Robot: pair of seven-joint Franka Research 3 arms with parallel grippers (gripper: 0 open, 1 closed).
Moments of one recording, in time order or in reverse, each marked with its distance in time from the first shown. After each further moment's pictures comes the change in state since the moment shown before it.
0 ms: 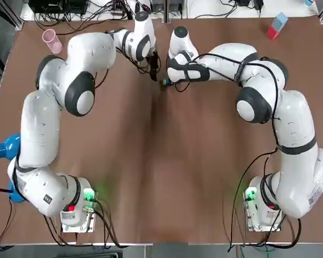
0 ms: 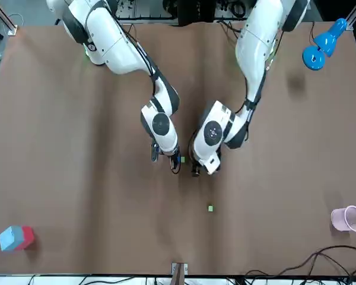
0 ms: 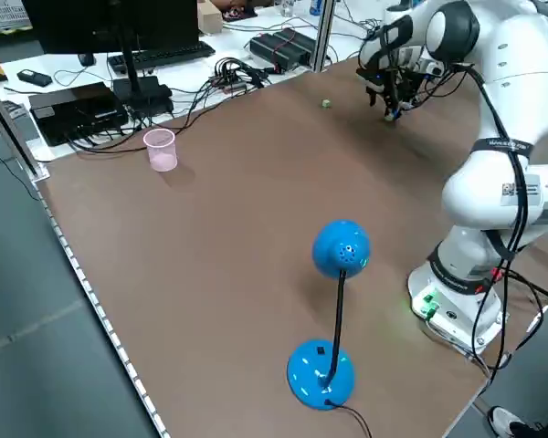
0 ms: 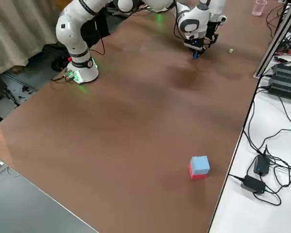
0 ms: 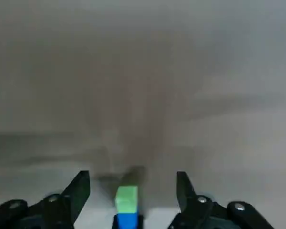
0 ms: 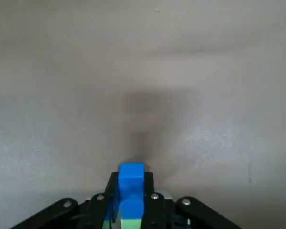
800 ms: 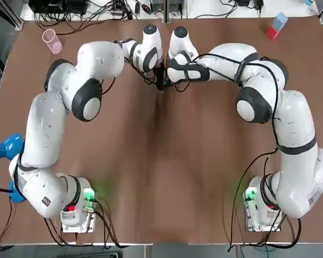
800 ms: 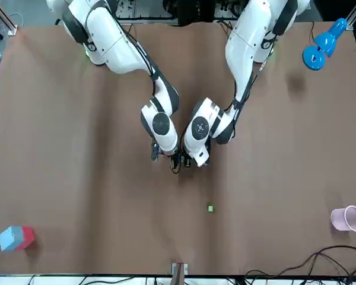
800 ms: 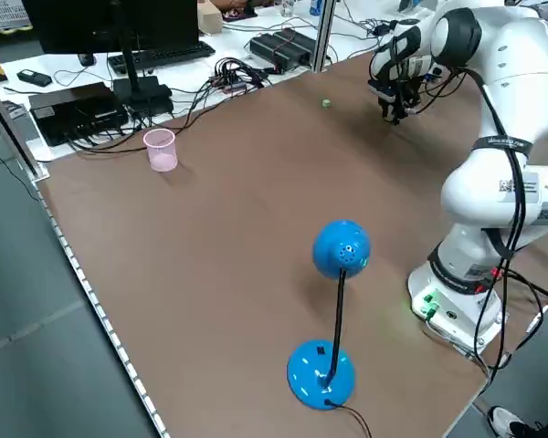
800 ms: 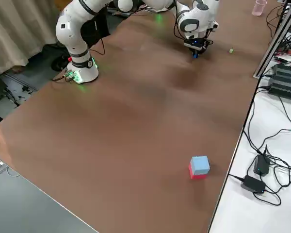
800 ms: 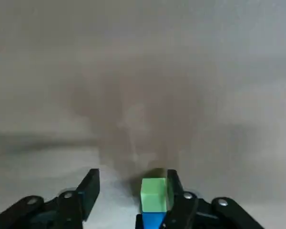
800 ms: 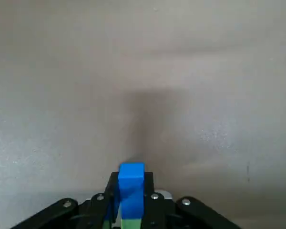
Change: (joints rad) left arm -0.048 0.044 0.004 0.001 -0.003 0.039 -0.023; right arm 0.000 -0.001 0.001 -0.001 0.000 0.000 0.000
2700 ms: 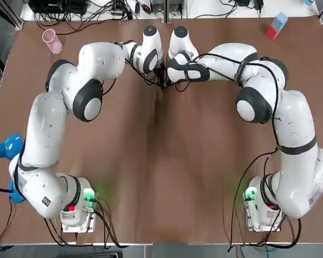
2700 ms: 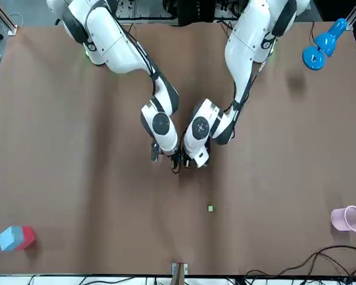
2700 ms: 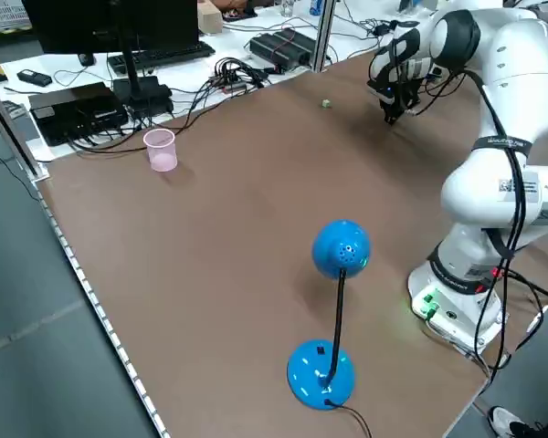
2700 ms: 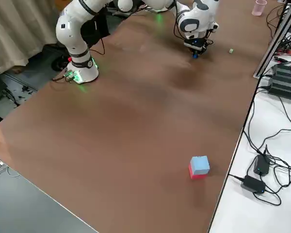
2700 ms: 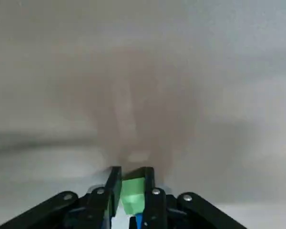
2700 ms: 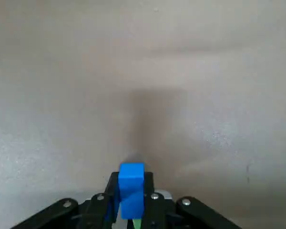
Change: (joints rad) left arm -0.003 0.013 0.000 0.000 0.000 0.034 0.003; right arm 0.000 -0.001 0.000 0.000 0.000 -0.001 0.001
